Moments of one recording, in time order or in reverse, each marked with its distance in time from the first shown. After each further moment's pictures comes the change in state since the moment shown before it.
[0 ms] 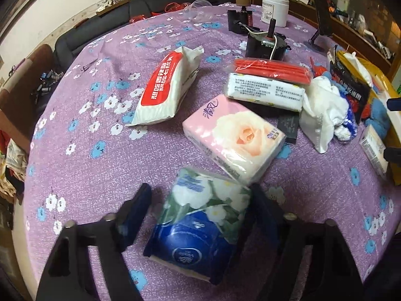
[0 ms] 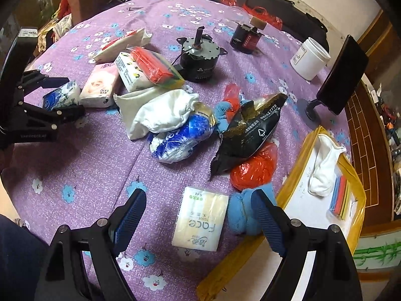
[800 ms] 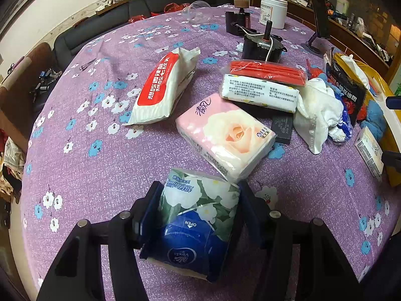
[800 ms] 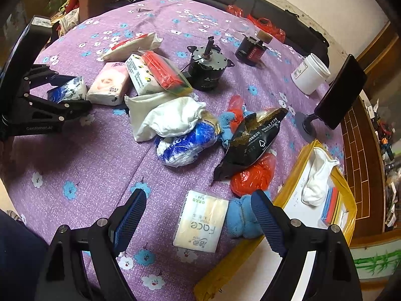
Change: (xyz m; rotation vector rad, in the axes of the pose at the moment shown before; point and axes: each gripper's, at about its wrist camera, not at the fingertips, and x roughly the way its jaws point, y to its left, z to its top) left arm -0.001 -0.003 0.000 -0.002 -0.003 -0.008; right arm -0.009 0.013 0.001 -0.062 -0.034 -0.035
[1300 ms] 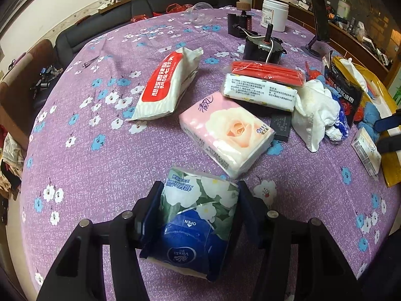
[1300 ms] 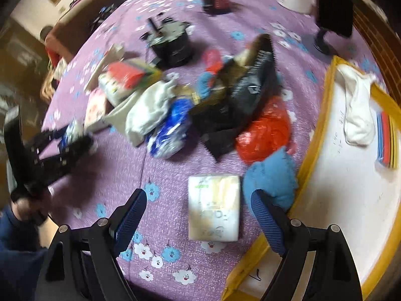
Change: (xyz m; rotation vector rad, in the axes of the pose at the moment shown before) left arm -0.008 0.005 -0.008 -0.028 -0.009 -0.010; right arm 0.038 -0.075 -0.017 0.414 0.152 0.376
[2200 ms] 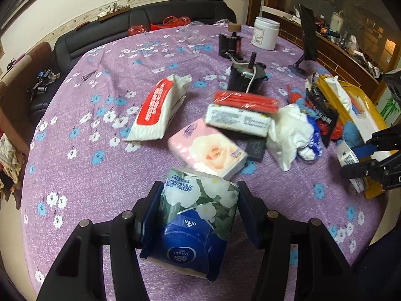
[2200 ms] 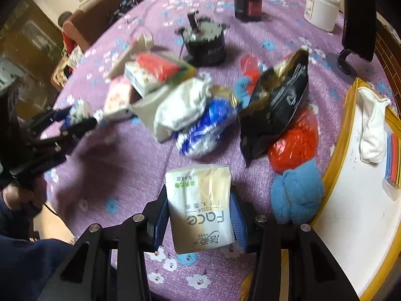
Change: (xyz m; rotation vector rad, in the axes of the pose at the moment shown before) left arm -0.030 -0.011 0.013 -0.014 -0.071 -0.059; right arm 0.001 0.033 -0.003 -0.119 -0.040 0.025
